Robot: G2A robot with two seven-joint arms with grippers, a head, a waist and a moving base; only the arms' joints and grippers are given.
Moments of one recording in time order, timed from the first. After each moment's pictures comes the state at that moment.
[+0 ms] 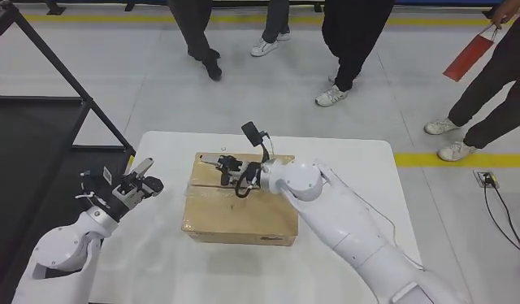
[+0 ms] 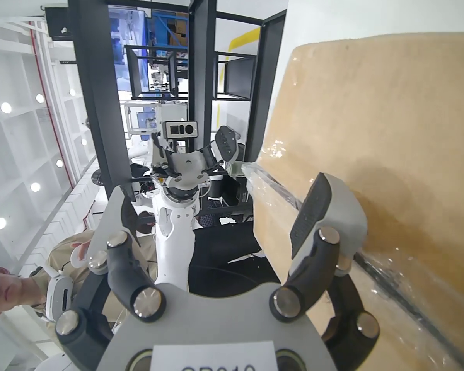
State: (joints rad) left arm 1.08 -1.05 -1.65 -1.37 -0.32 -0.12 -0.72; right arm -0.35 -1.56 0.77 -0.88 0.25 -0.03 0.69
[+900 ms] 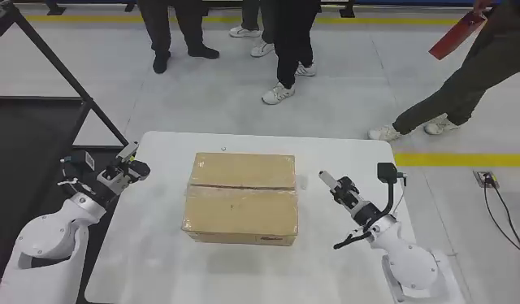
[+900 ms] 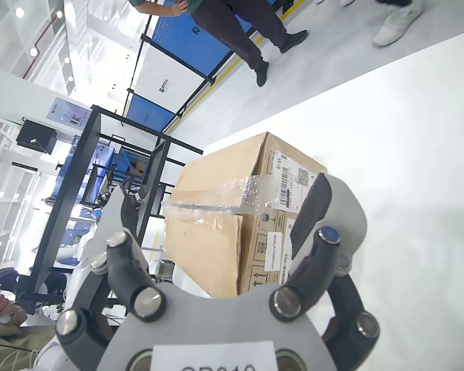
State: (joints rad) left arm 1.01 -1.04 -1.67 -1.36 -0.29 -0.11 -0.69; right arm -1.21 -1.33 1.47 -1.80 -0.36 -0.01 0.48
